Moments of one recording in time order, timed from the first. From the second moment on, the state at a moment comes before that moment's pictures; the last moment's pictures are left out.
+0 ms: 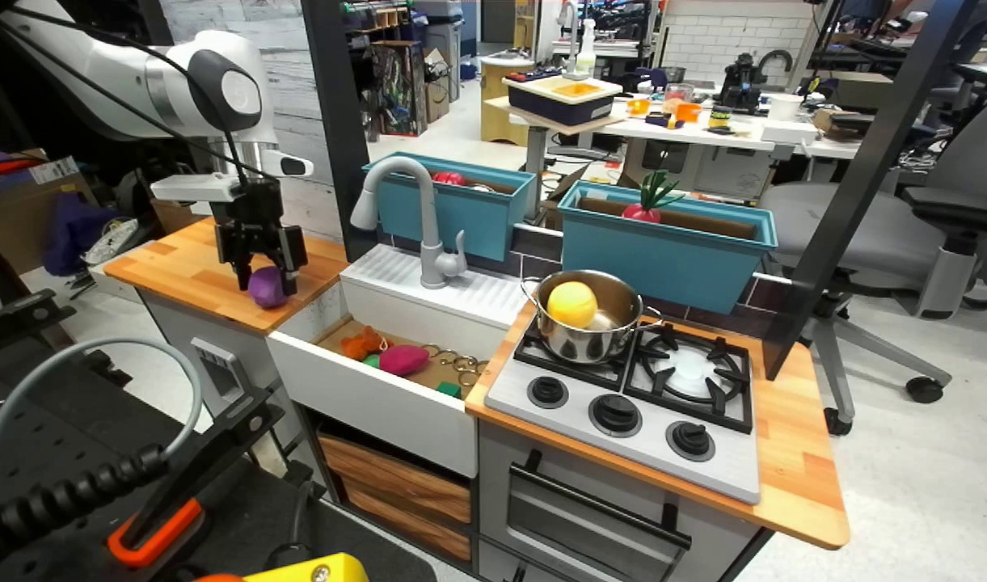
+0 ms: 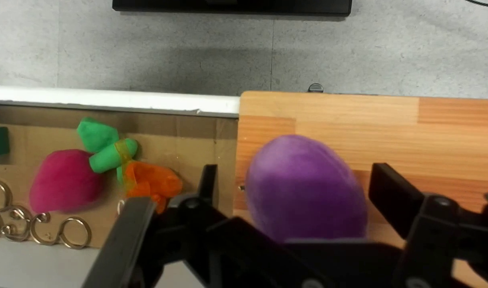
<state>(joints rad) 0.32 1.20 0.04 -1.28 -0.15 2.15 0.33</state>
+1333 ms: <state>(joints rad) 0.35 1.17 0.01 -1.13 -0.15 2.15 0.31</state>
